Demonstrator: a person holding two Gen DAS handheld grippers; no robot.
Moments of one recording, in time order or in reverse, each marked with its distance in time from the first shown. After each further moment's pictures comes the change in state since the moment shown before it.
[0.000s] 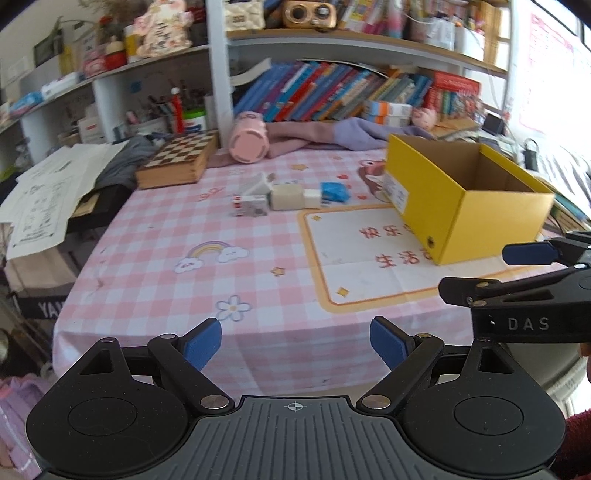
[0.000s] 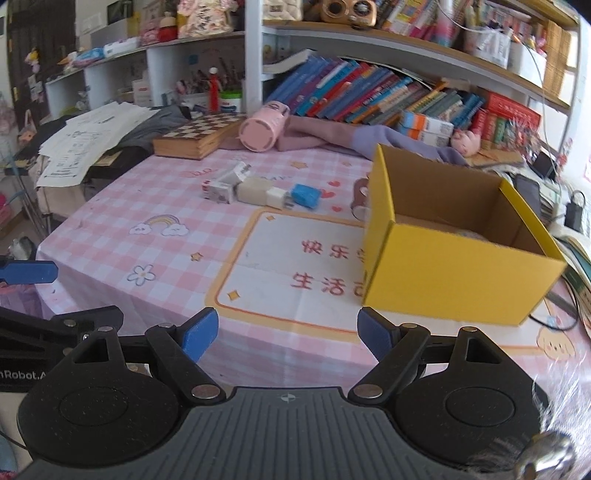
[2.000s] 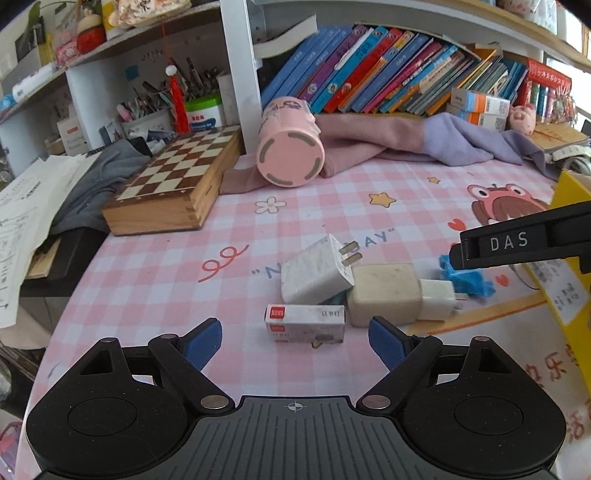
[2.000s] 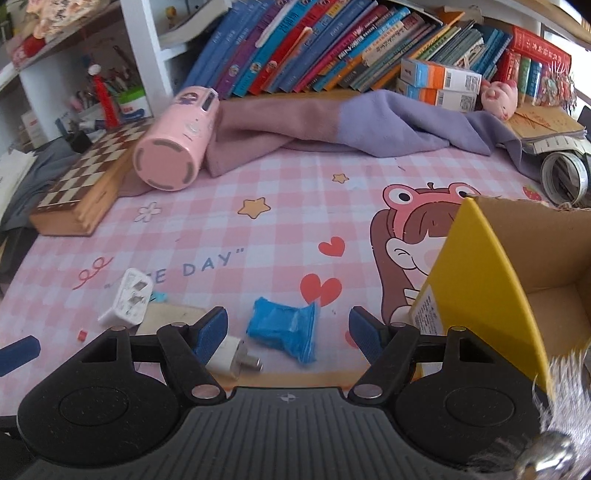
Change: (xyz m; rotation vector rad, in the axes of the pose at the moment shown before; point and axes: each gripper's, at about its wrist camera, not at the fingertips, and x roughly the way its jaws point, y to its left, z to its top) left arm 0.243 0.045 0.133 0.004 0.050 0.106; right arm 0.275 -0.049 0.163 0.244 0.141 -0.069
